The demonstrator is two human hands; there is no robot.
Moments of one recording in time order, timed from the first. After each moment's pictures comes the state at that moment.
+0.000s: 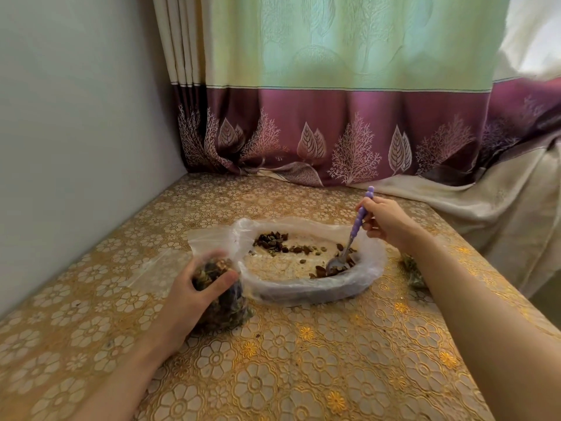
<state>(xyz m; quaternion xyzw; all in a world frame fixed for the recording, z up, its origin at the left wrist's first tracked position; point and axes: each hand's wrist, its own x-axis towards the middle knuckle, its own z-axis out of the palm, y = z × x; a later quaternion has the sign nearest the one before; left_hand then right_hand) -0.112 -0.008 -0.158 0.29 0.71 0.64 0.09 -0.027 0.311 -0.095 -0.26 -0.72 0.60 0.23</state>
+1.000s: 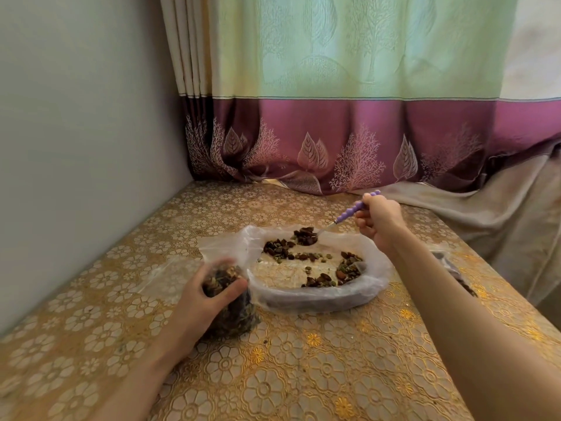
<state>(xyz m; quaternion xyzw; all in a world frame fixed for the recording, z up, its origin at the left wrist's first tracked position) -0.115 -0.006 -0.161 0.29 0.72 0.62 0.09 -0.042 0.281 -0.078 -0.30 -0.56 0.70 0.32</state>
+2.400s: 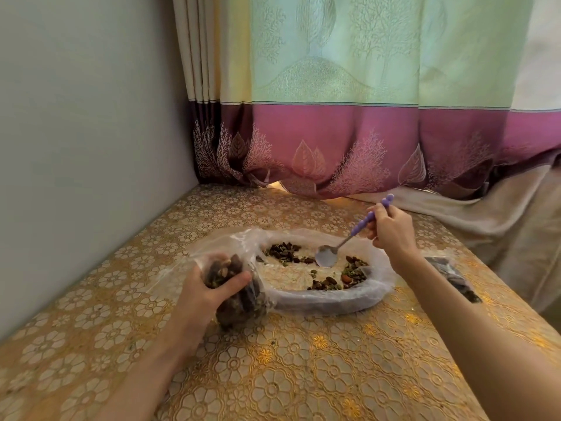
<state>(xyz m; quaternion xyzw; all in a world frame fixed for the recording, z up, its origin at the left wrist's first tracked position) -0.110 -0.014 -0.147 0.25 0.66 0.70 0.11 -0.020 0.263 -0.091 -0.26 -0.69 0.55 0.41</state>
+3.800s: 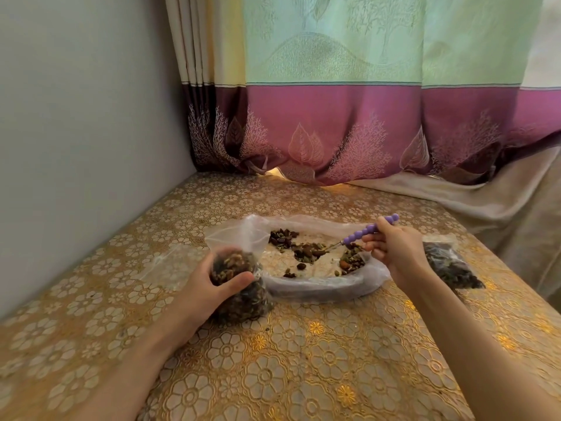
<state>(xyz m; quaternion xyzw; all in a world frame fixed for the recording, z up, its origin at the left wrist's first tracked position) -0.109 -0.009 -0.156 0.30 0.74 0.59 0.14 0.005 0.257 -0.122 -0.27 -0.57 0.70 0.34</state>
